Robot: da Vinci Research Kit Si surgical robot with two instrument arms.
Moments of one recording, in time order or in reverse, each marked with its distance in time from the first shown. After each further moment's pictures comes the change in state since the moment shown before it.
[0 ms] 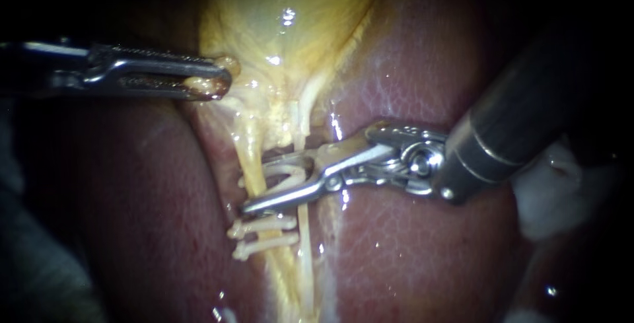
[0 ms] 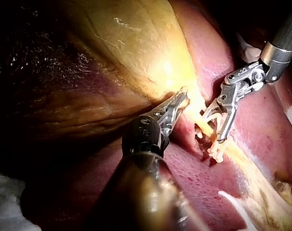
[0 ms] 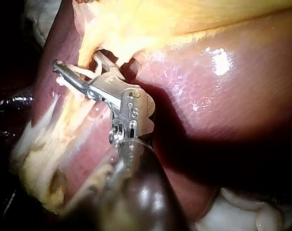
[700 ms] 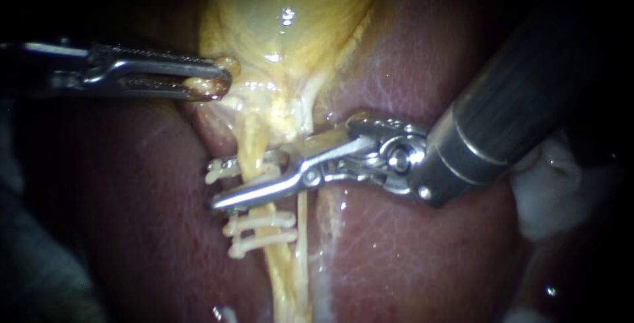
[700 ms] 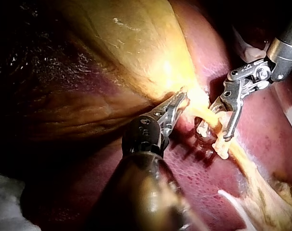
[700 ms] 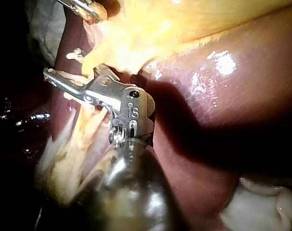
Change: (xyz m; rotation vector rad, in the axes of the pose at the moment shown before) right arm 0.005 -0.004 0.000 0.076 0.104 0.040; left arm 0.000 0.000 0.000 0.000 0.000 0.000
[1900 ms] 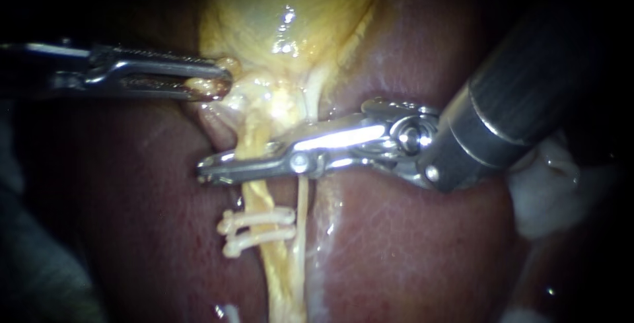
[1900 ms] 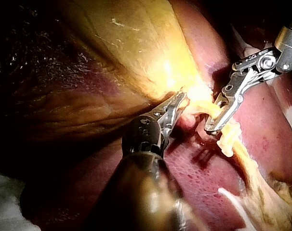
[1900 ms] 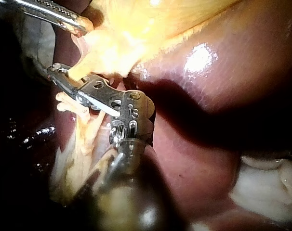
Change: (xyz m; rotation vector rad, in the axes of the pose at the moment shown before) right arm 0.000 -0.001 -0.001 0.000 0.013 0.157; left arm 0.000 0.000 0.000 0.001 0.000 0.000
